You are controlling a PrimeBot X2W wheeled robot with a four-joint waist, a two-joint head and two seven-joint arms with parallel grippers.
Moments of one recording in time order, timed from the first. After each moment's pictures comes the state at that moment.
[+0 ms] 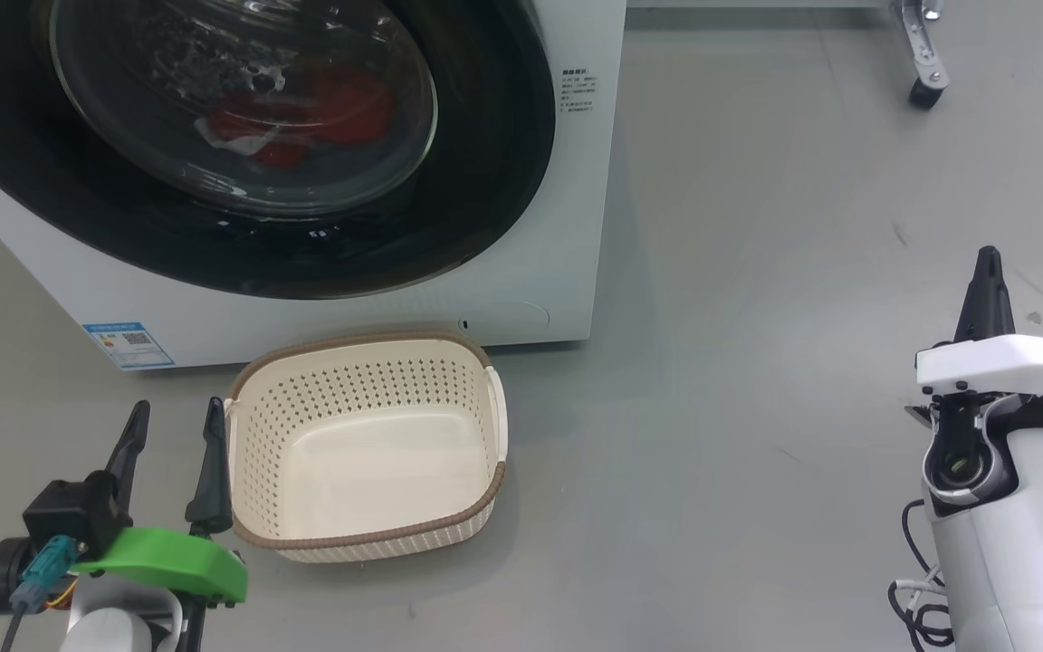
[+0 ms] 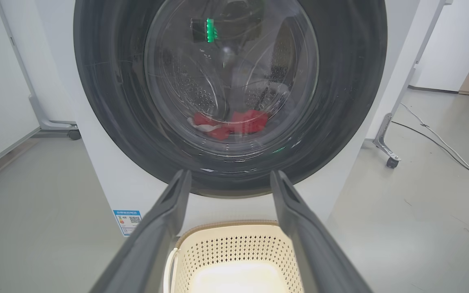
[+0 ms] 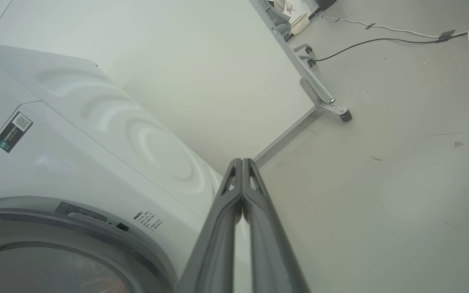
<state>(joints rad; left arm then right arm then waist) -0.13 0.06 0.00 0.34 -0.29 -0.12 -0.25 -0.39 -0.07 -0.06 0.49 0.86 0.10 -0.25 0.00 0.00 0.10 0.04</state>
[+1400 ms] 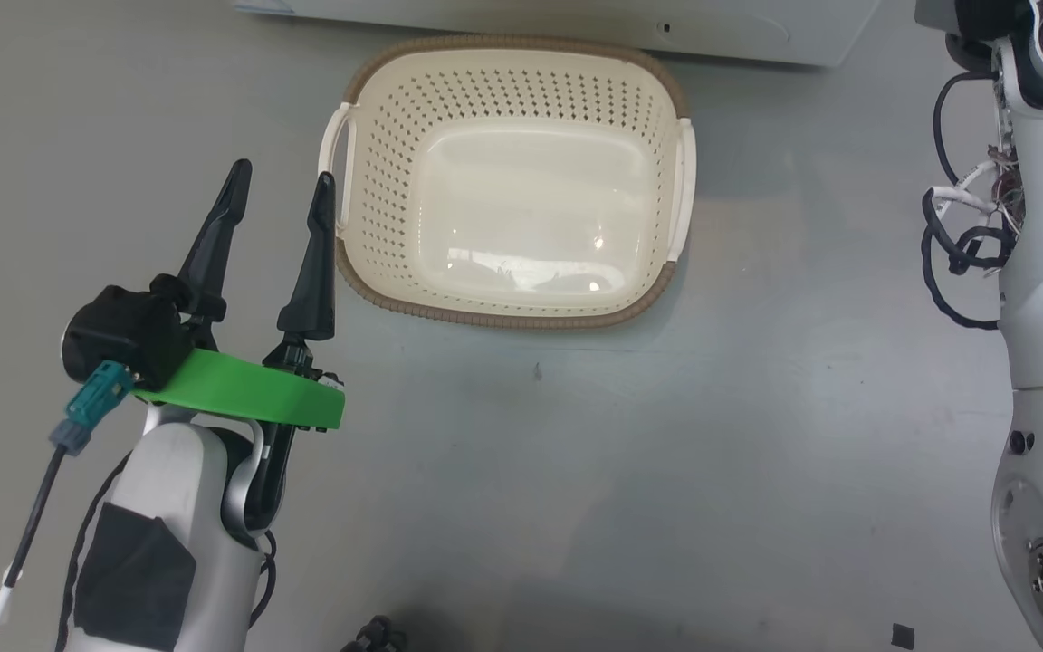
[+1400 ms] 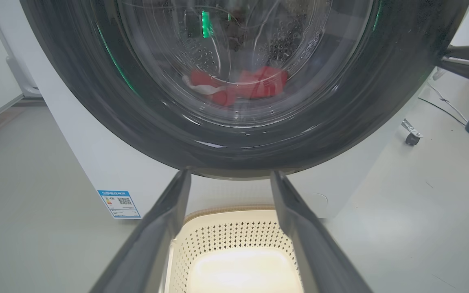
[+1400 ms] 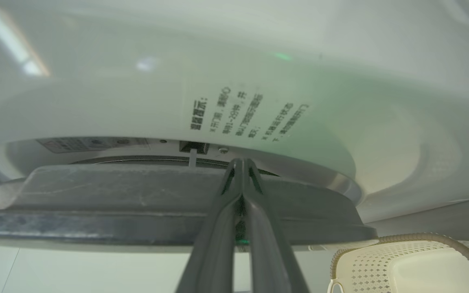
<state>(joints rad) -0.42 0.02 -0.20 0.21 -0.39 -0.12 -0.25 -1.06 -0.08 0.02 0.56 1.30 0.10 0.30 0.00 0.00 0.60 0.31</state>
